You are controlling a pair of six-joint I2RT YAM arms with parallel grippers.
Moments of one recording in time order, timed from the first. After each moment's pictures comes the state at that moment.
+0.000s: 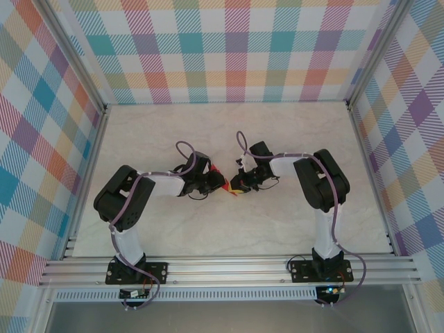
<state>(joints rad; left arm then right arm) -0.57 1.84 0.88 0.12 0.34 -0.94 0.48 2.04 1.13 -0.29 -0.86 0.47</state>
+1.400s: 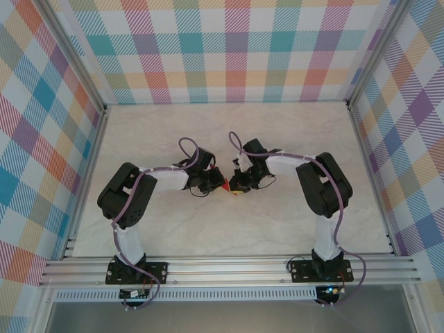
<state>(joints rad) -0.57 1.87 1.00 -0.09 0.29 -0.95 0.54 1.97 1.19 -0.48 -0.66 0.44</state>
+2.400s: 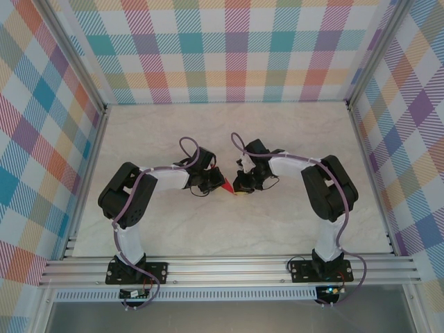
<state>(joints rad) -0.57 1.88 1.01 -0.11 0.28 -0.95 0.55 1.90 1.16 -0.53 -0.59 0.44</state>
